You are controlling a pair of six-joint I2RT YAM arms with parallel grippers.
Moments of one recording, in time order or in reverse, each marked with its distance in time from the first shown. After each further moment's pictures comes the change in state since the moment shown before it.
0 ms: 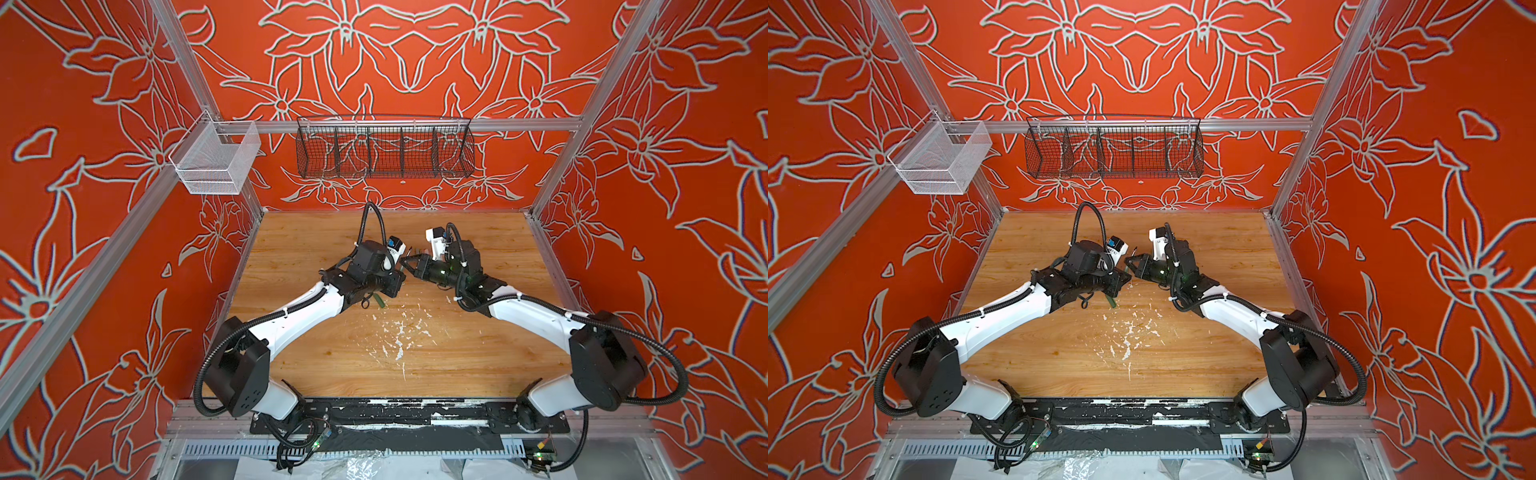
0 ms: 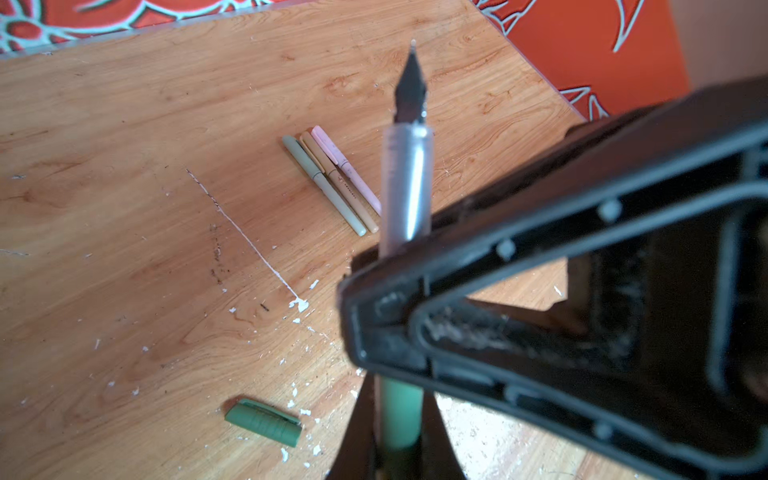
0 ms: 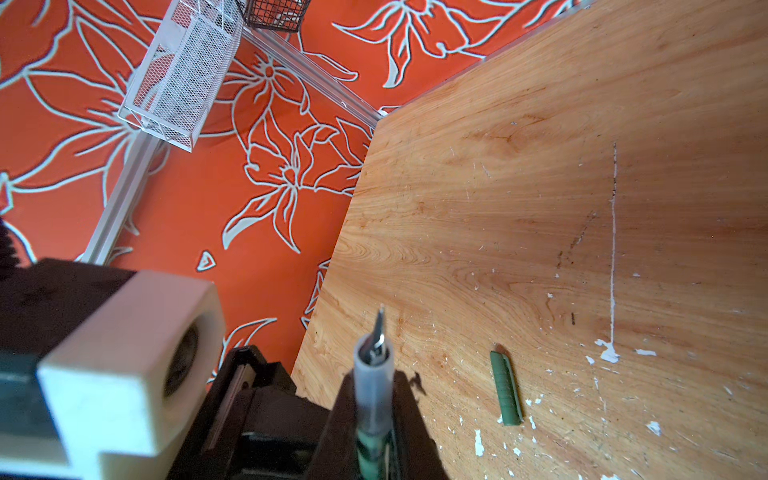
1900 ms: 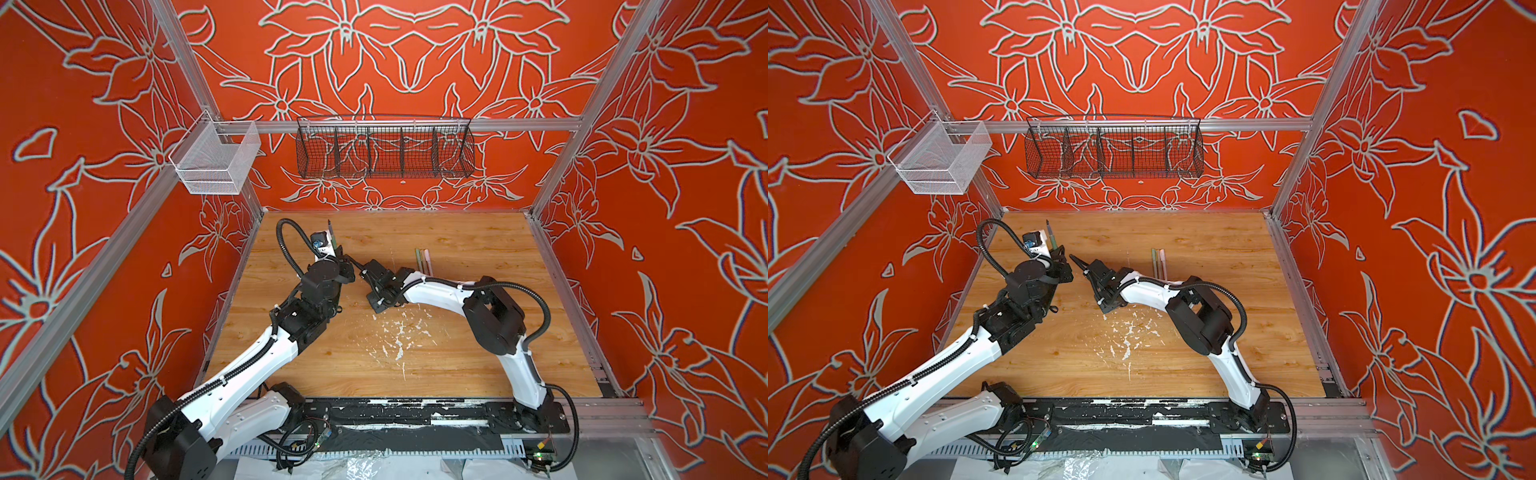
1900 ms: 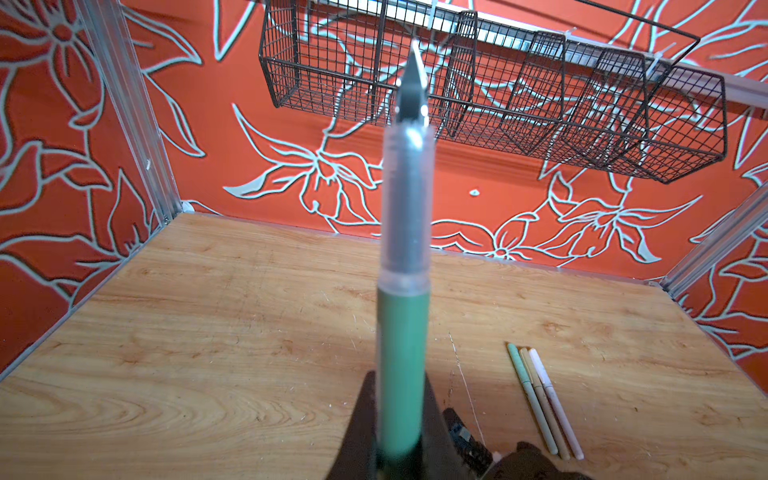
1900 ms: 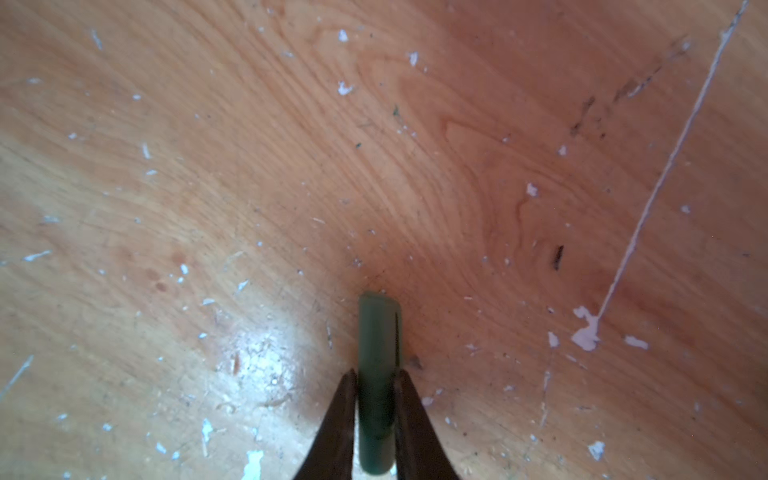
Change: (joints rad) left arm 0.068 -0.472 -0.314 0.315 -0.740 -0.125; right arm 0.310 0.686 0.715 -0.892 0.553 -0.586
